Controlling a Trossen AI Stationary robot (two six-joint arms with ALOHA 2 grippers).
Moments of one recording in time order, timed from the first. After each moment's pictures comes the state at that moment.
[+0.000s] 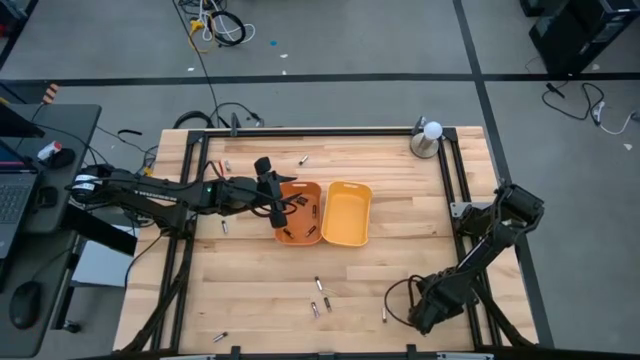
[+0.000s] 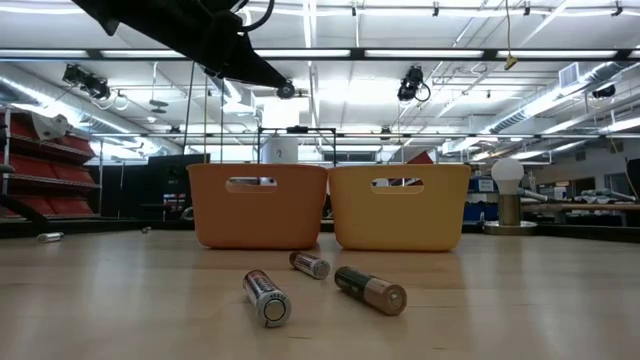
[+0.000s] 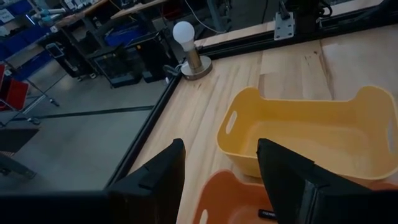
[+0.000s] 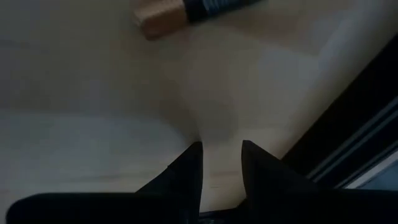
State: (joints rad) left arm -0.03 1.17 0.70 0.15 -0.45 0.22; right arm 0.89 1.75 0.90 -0.71 -0.54 2.16
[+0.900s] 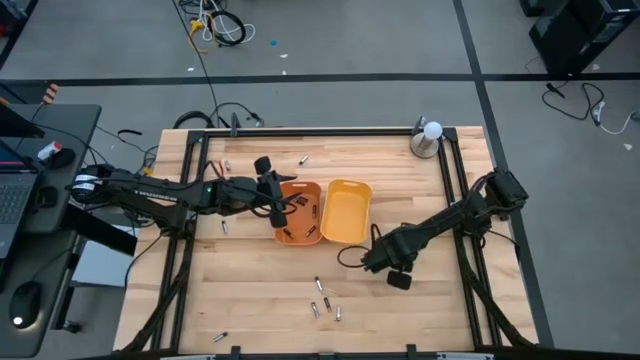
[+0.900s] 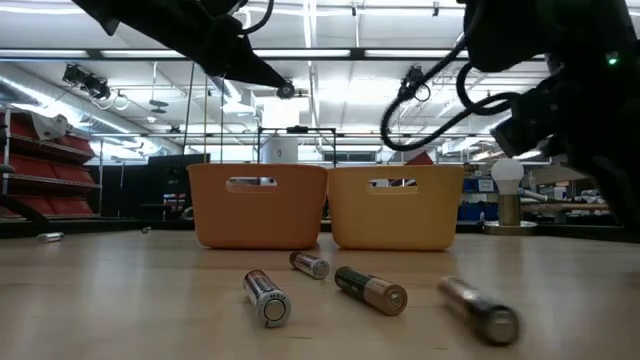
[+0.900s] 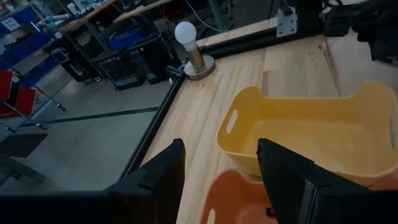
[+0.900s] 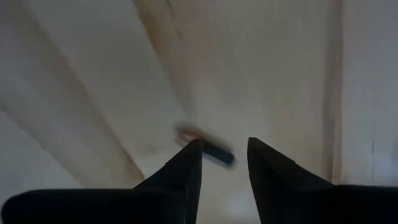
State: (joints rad) left arm -0.02 1.17 0.70 0.15 -0.46 0.26; right arm 0.39 1.75 1.04 -1.07 -0.10 0.70
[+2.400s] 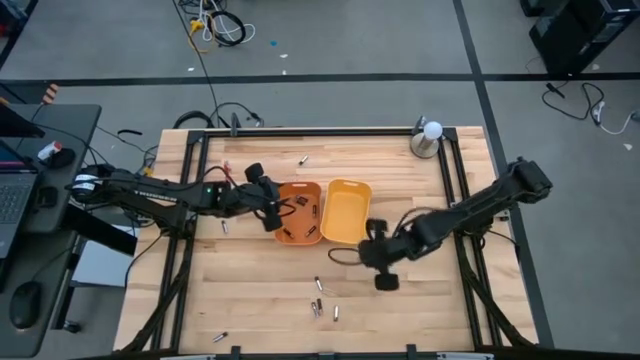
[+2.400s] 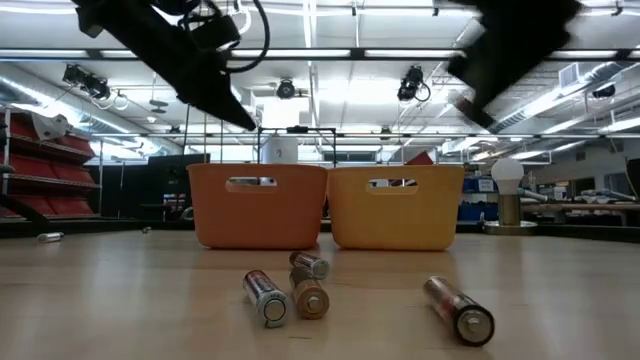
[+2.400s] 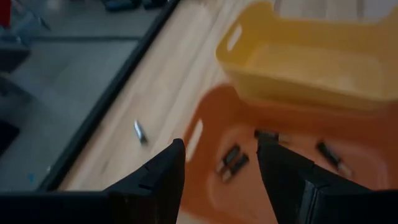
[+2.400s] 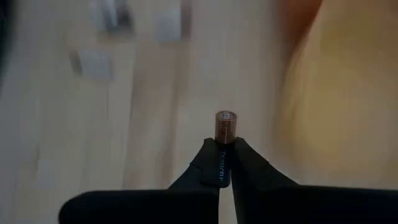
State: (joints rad) left arm -0.04 1.17 0.70 -0.17 -0.51 -0.03; right arm 0.39 1.52 1.07 -0.60 0.16 0.30
